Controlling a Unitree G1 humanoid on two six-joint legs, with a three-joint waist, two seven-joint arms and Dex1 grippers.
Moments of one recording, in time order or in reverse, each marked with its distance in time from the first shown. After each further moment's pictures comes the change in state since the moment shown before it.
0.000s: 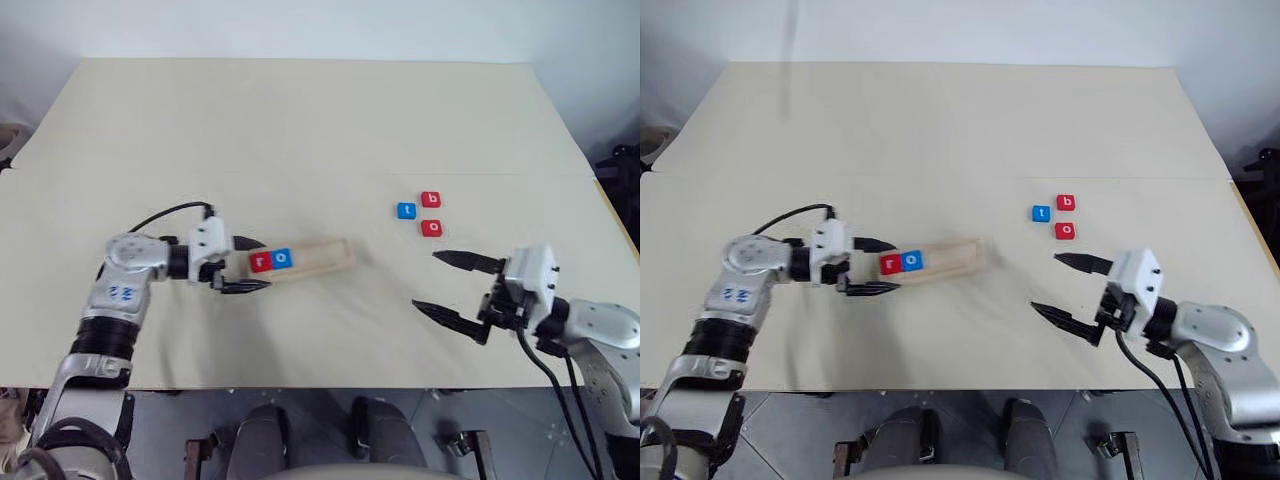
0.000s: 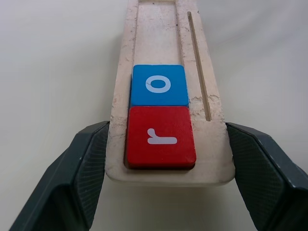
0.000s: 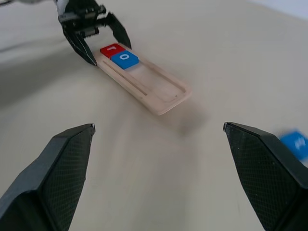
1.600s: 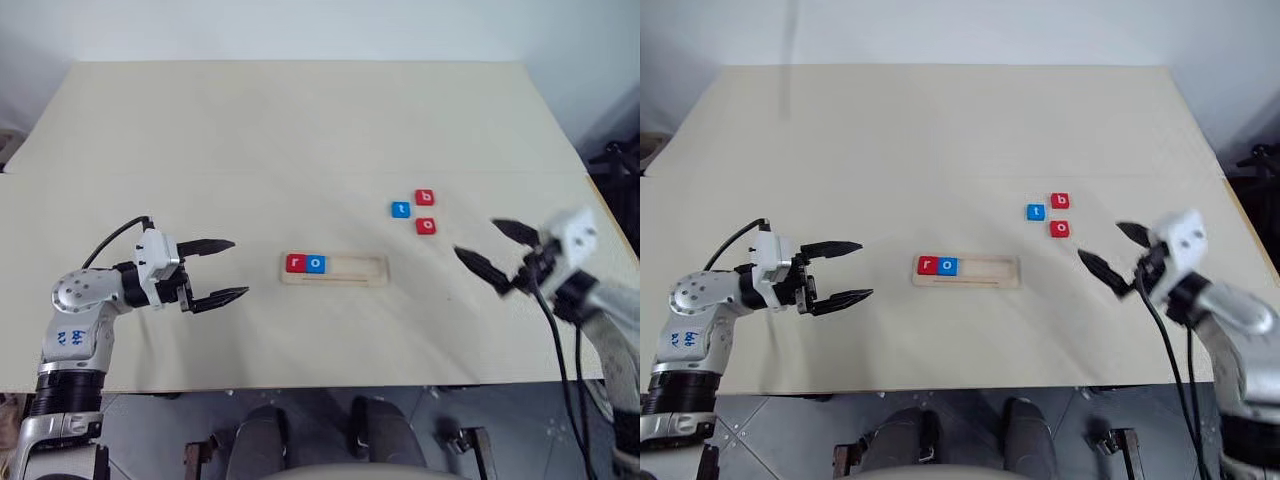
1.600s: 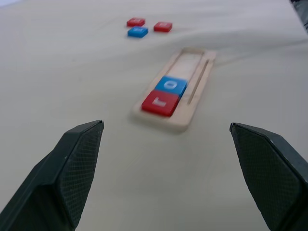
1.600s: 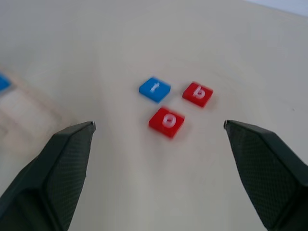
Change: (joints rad) left arm 0.347 0.039 0.288 -0.319 -0.287 0.096 0.060; right arm -0.325 0.017 0.005 0.173 -0.060 0.292 -0.343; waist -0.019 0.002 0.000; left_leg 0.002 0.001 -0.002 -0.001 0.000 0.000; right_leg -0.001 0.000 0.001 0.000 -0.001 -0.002
